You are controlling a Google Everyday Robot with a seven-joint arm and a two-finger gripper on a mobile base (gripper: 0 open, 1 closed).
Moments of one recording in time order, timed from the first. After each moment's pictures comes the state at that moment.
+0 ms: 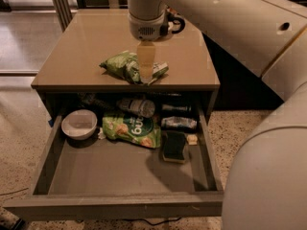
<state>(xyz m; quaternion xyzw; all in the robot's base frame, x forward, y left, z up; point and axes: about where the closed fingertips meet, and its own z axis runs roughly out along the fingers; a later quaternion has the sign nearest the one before) 0.654 0.010 0.908 -0.71 0.69 -0.10 0.13</state>
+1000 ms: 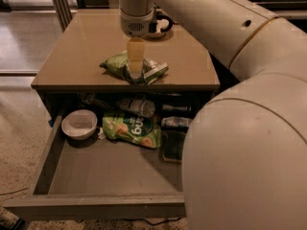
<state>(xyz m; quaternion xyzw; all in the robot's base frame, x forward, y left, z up) 0.680 0.039 0.899 -0.71 0.69 -0.06 0.13</state>
